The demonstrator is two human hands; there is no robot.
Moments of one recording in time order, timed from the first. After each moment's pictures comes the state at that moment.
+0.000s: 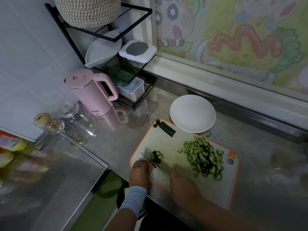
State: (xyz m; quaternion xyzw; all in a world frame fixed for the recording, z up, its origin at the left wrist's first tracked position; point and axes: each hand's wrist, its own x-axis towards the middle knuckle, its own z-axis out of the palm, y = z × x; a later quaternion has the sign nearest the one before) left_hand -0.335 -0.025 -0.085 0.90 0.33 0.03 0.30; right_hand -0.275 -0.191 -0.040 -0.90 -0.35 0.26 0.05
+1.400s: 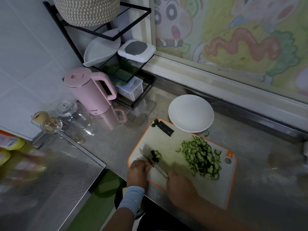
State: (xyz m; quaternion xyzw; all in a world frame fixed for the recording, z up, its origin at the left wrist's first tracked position) left_hand -0.338 -0.024 -0.094 0.89 0.33 0.04 0.32; right_hand -0.276 -0.185 -0.027 -0.90 -0.31 0.28 0.11
